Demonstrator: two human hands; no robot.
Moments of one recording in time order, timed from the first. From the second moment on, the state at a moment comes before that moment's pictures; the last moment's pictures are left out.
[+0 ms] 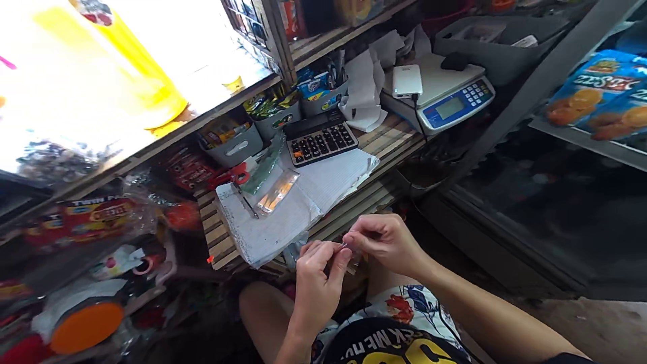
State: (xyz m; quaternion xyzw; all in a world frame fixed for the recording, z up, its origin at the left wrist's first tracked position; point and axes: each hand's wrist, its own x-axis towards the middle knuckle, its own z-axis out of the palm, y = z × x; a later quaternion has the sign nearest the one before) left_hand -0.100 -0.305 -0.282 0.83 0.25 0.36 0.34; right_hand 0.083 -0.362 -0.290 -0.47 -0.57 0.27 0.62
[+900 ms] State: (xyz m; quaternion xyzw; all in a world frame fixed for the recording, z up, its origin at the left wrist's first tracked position) left_hand -0.010 0.039 -0.071 0.71 0.42 0.49 0.27; right_hand 0.128 -0.311 -0.225 -0.40 -0.47 0.29 0.73
